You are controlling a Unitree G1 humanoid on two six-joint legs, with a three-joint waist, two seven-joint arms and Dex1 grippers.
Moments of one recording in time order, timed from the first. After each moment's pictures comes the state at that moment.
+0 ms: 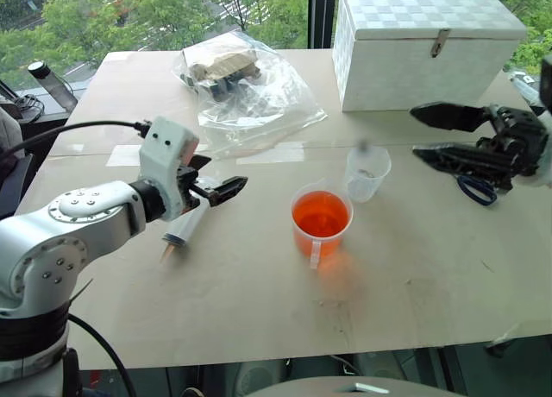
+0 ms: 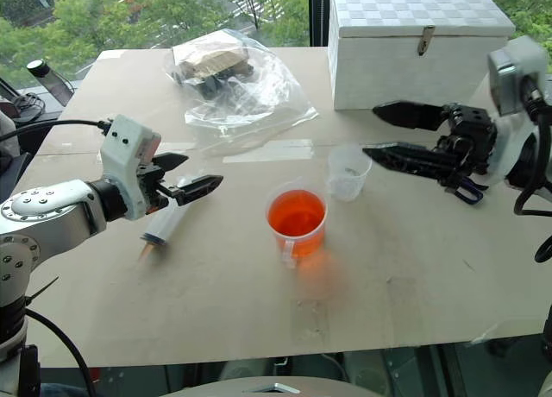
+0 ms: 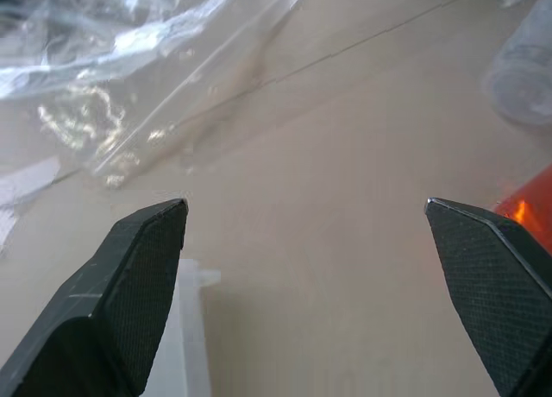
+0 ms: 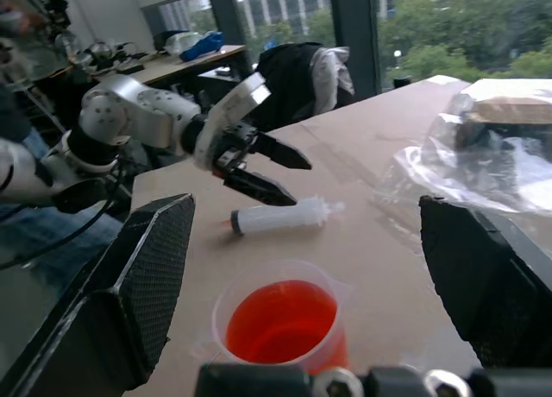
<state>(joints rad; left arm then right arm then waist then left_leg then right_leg) -0.29 0.93 0.32 -0.56 -1.01 1.19 -0.16 -0.59 -0.94 -0.24 -0.33 1.22 0.91 0.97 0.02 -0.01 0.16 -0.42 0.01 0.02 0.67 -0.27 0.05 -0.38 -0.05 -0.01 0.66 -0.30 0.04</state>
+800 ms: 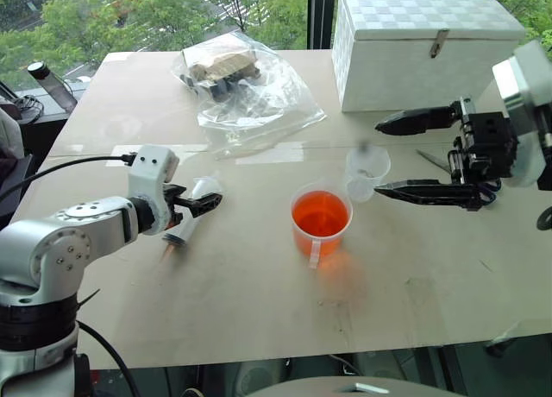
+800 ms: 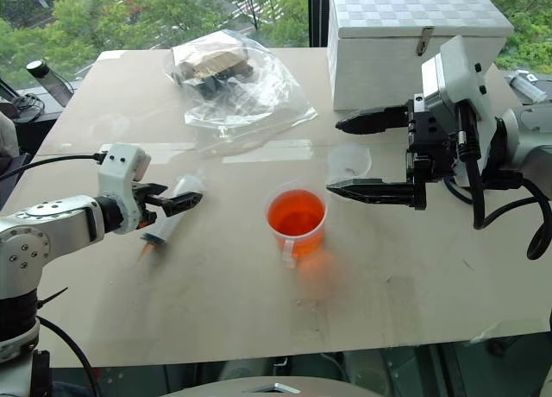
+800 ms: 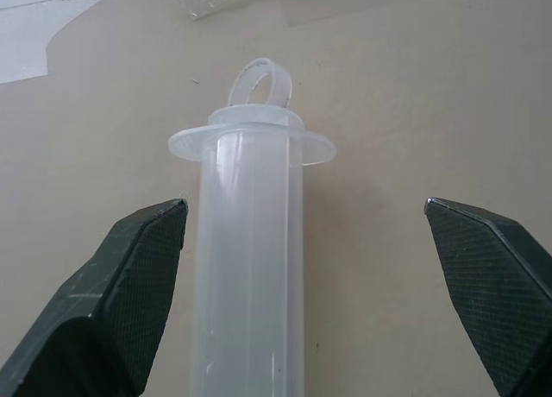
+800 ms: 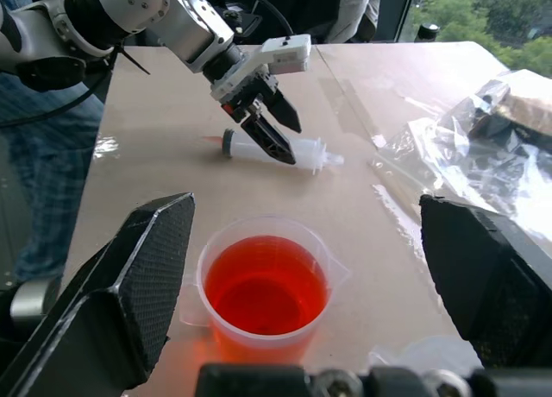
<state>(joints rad) -0.29 0.86 0.30 -0.37 -0.88 1.28 -0.20 -0.73 -0.98 -0.12 -0.49 1.01 0.88 0.95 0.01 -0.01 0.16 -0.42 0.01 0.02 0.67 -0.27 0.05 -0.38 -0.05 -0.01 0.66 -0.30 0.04</state>
